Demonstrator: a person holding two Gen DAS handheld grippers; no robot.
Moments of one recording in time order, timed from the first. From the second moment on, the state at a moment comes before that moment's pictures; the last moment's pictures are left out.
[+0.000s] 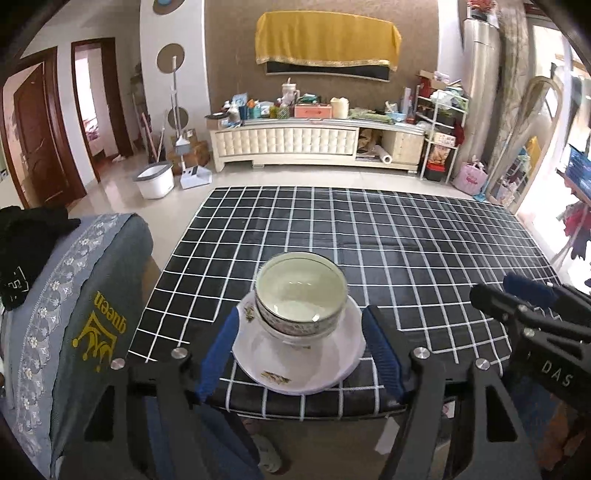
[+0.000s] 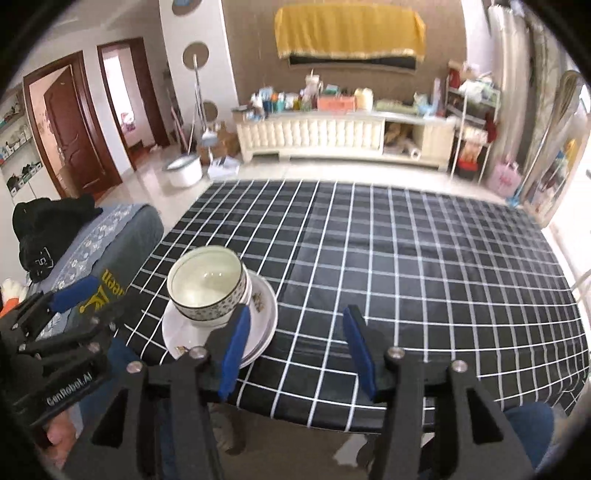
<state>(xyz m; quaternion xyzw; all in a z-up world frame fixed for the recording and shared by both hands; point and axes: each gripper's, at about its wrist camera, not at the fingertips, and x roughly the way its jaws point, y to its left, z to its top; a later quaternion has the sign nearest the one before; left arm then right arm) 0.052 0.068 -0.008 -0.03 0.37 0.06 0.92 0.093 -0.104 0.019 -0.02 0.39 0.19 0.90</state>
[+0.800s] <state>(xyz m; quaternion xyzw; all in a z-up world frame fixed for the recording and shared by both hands) -0.051 0.027 0.008 0.02 0.26 0.07 0.96 -0.014 -0.160 0.043 -0.04 0.26 0.13 0.95</state>
